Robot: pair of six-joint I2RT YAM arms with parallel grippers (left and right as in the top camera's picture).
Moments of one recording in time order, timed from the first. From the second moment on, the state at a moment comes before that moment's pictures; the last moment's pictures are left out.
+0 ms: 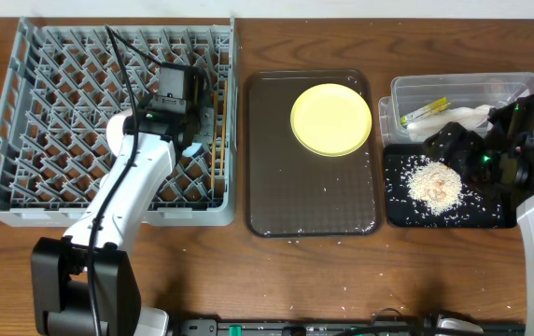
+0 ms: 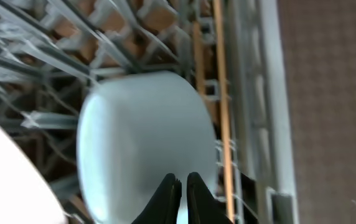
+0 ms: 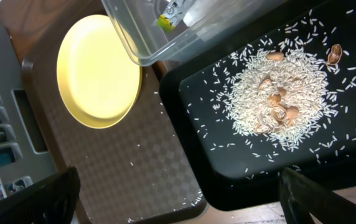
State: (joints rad) left arm -0.18 1.63 1.21 -0.61 -0.07 -0.09; right arm -0.20 1.28 1.17 -0.98 -0.30 0.44
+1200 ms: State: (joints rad) left arm -0.11 1.66 1.18 -0.62 0.06 -0.12; right arm -0.20 1.28 1.17 -0.98 -0.30 0.44
